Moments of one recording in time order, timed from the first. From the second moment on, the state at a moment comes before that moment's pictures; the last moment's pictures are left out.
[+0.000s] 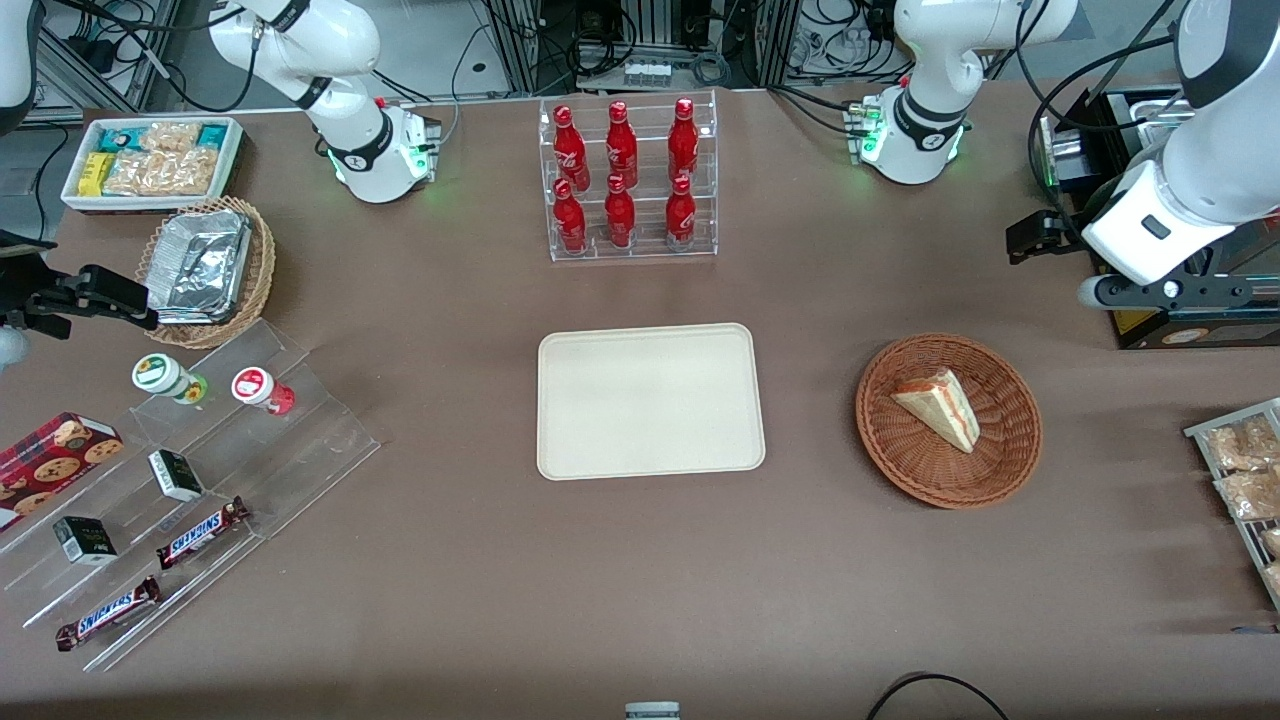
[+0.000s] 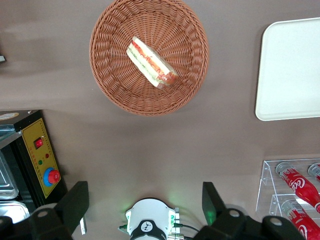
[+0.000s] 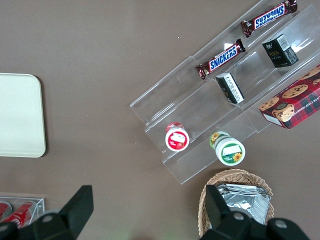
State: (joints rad) arm -0.04 0.01 -0.10 -1.59 0.01 1.36 -0.09
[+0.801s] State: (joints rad) arm -0.03 0.02 -0.09 -1.83 0.01 1.67 -0.13
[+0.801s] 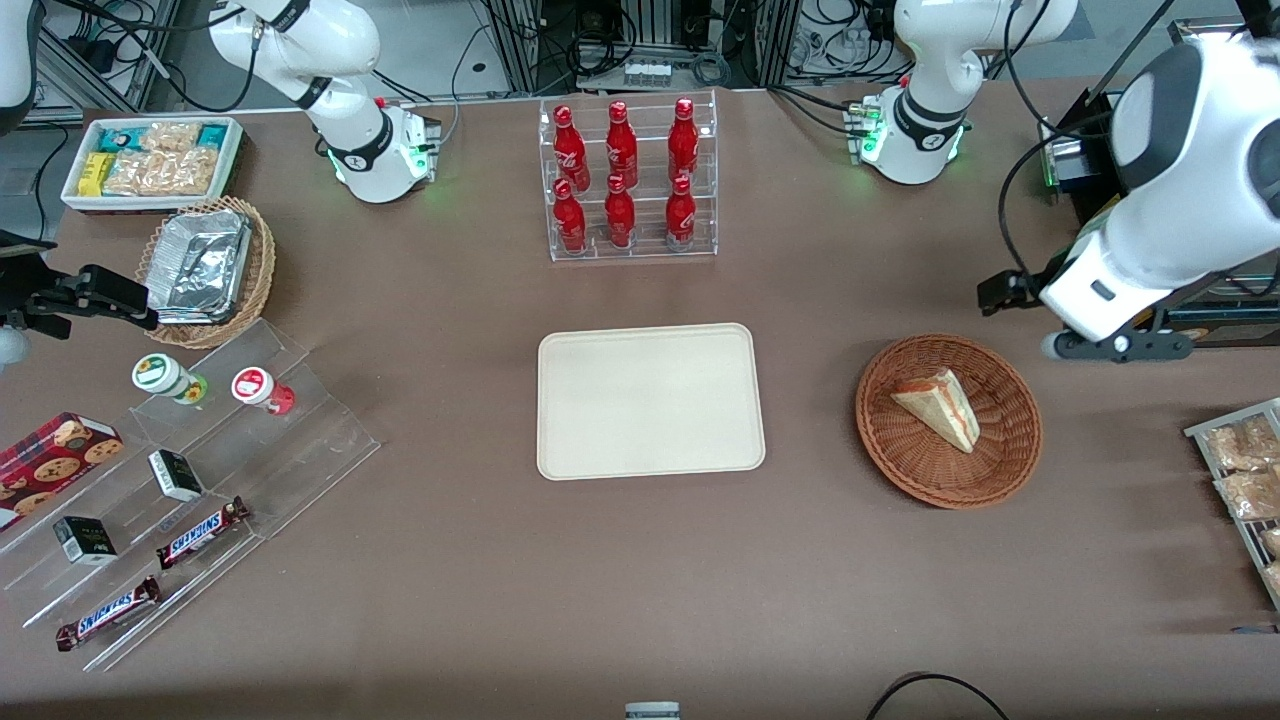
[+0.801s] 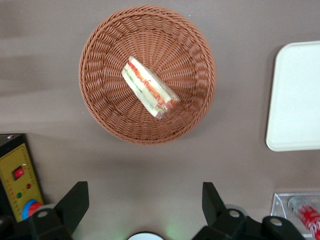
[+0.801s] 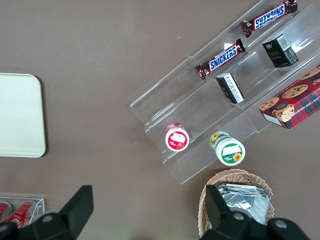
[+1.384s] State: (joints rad) arm -0.03 0.05 -0.08 -2.04 0.01 1.97 -0.30
